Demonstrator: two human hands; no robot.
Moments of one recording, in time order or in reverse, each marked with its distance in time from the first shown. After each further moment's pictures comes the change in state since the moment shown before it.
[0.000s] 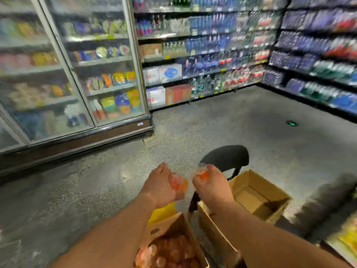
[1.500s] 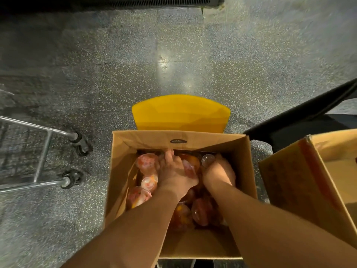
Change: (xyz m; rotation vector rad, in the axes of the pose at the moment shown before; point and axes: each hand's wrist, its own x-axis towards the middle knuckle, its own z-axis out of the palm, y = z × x) left_hand 0.060 -0.225 0.446 -0.101 -0.109 -0.677; right_hand 0.105 0.339 0.421 -0.450 -0.609 0.197
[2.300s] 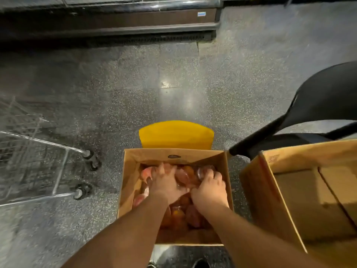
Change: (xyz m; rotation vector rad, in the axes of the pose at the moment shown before) left_hand -0.058 0.011 -0.081 0.069 -0.169 -0.014; right_hand -0.120 -0.023 -0.082 -0.127 -0.064 -0.084
